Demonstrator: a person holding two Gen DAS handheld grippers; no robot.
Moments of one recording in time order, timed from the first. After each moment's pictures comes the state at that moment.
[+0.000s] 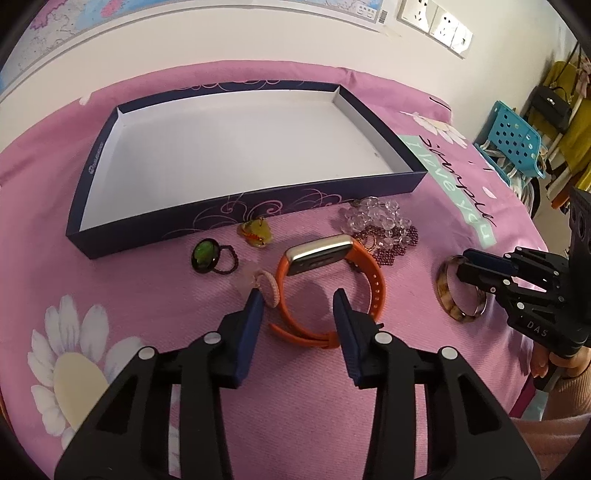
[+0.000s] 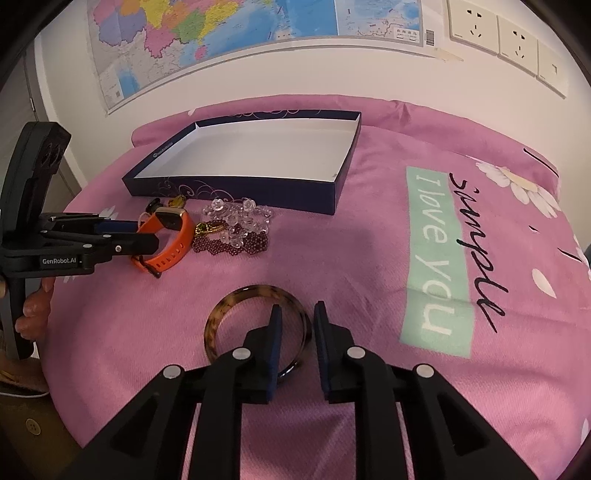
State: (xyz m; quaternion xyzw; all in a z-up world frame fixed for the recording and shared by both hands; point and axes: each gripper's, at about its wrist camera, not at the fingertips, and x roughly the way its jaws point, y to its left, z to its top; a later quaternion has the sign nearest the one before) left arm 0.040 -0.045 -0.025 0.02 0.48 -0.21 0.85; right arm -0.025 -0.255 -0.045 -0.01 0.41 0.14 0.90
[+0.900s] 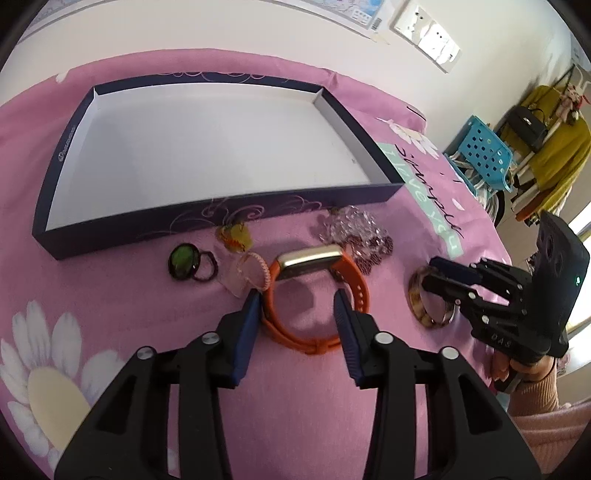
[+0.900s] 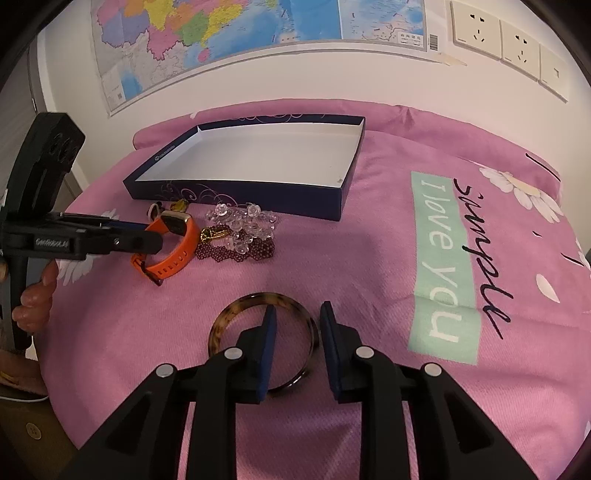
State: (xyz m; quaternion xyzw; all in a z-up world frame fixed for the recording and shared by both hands) left arm 0.056 -0.036 -0.030 -0.05 0.49 -0.27 0.83; right arm -0.024 -0.250 -0.047 -0.01 0.40 0.14 0.91
